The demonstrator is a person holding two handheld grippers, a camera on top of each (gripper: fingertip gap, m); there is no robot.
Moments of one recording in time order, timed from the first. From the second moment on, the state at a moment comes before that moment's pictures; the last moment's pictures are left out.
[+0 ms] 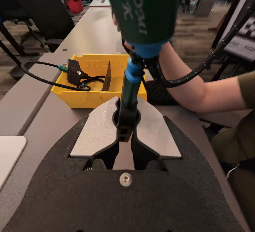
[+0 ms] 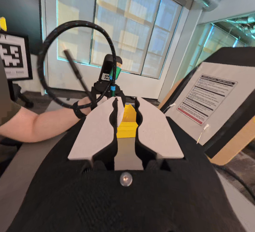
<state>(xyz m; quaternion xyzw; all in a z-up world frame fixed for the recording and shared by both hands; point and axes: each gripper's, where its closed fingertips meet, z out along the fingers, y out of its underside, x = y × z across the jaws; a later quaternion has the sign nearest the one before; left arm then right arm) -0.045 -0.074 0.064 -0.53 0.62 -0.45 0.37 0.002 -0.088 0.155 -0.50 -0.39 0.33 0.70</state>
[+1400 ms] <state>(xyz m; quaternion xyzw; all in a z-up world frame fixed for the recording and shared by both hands) -0.103 -0.021 0.091 -0.60 0.45 -0.55 0.36 0.173 0.014 0.048 -0.73 -0.03 0.31 0.61</state>
